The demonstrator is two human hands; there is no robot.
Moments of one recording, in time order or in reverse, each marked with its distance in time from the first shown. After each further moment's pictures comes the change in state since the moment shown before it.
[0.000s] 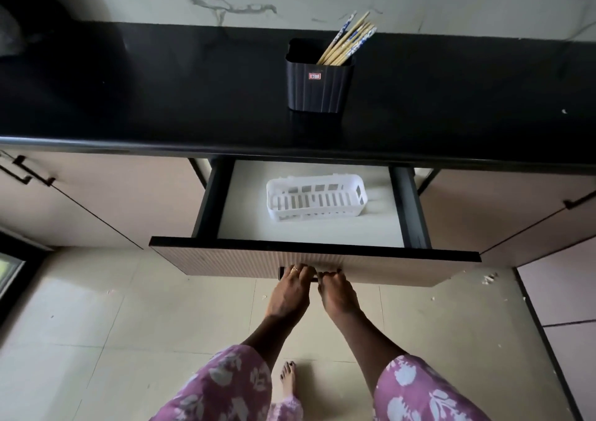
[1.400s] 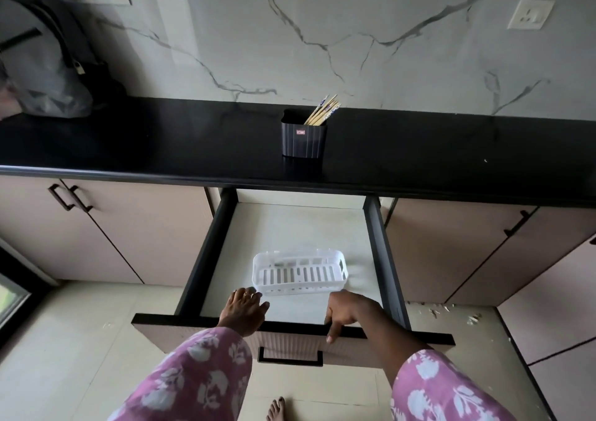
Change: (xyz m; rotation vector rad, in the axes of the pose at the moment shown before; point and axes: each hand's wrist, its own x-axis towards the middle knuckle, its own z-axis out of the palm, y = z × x) left_hand -0.094 -0.018 -0.044 0.243 -0.253 -0.264; right_hand -0.107 0.037 -0.083 -0.071 -0.482 -0.109
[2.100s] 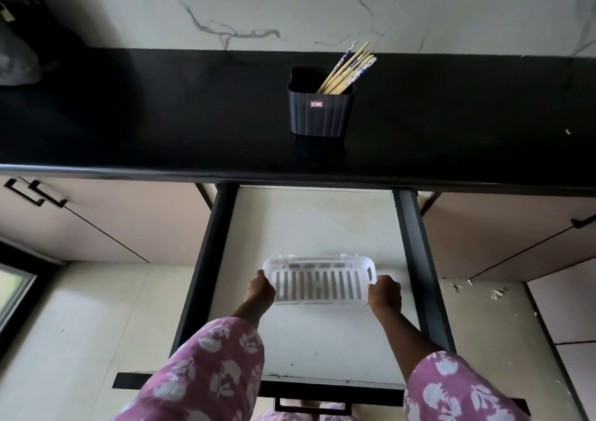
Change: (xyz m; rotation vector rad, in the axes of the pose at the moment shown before) left_hand 0.147 -0.005 -0.017 -0.582 -0.119 -0.472; right_hand 0.145 0.041 -0.030 0.644 0.550 0.602
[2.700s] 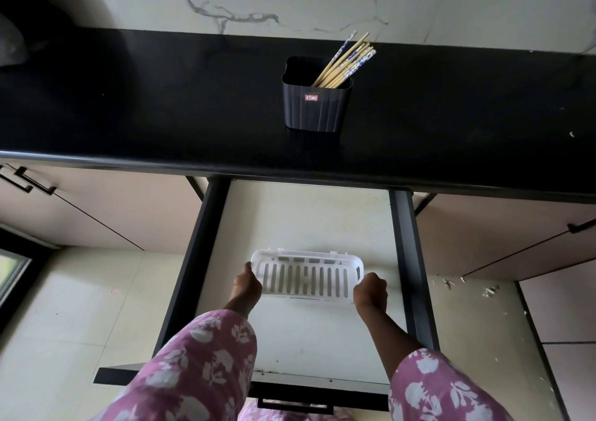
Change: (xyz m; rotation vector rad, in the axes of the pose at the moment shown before) left_hand 0.007 -0.002 0.006 -0.094 0.058 -0.019; right_hand 0.010 -0.002 0.005 -0.038 -0.007 -0.001
